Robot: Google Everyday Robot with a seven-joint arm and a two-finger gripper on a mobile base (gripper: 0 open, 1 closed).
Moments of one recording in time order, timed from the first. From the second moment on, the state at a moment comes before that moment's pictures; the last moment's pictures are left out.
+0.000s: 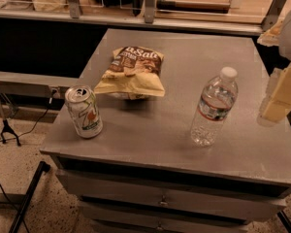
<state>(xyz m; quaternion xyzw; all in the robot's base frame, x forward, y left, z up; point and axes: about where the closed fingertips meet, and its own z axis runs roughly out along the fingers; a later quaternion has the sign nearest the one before) 0.438 -0.215 0.983 -0.60 0.78 -0.04 0.17</state>
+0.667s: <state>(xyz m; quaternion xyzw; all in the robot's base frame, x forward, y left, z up) 0.441 -0.206 0.977 -0.61 0.78 -0.02 0.18</state>
